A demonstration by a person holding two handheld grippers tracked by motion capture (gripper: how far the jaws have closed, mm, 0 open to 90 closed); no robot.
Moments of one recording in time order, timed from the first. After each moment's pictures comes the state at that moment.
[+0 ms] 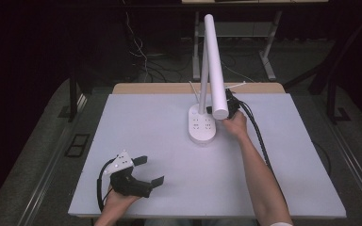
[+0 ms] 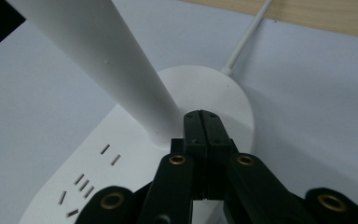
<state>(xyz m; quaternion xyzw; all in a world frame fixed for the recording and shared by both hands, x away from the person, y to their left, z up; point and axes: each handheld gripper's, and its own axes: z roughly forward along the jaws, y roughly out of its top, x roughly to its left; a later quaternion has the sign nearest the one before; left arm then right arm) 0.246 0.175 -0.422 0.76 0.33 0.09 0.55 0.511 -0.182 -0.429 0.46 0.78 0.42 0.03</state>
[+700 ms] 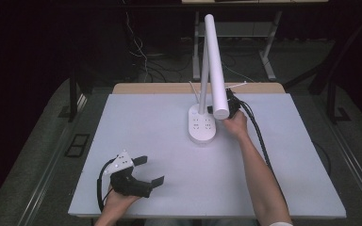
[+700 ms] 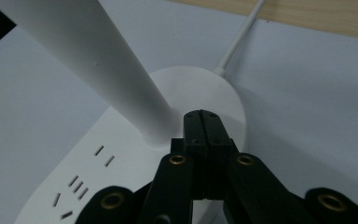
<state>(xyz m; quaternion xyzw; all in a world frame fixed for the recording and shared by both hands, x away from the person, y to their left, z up) 0.246 0.175 -0.422 0.76 0.33 0.09 0.55 0.512 -0.184 -0.430 0.47 0.78 0.42 0.03</state>
